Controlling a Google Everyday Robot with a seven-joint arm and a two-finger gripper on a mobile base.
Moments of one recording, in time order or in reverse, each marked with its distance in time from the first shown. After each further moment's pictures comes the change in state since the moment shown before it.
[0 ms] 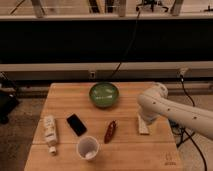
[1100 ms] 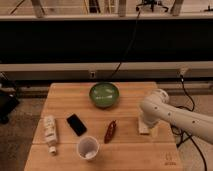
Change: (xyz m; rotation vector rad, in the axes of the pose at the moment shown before) arm 0.010 0.006 0.045 -0.002 -0.017 -0.079
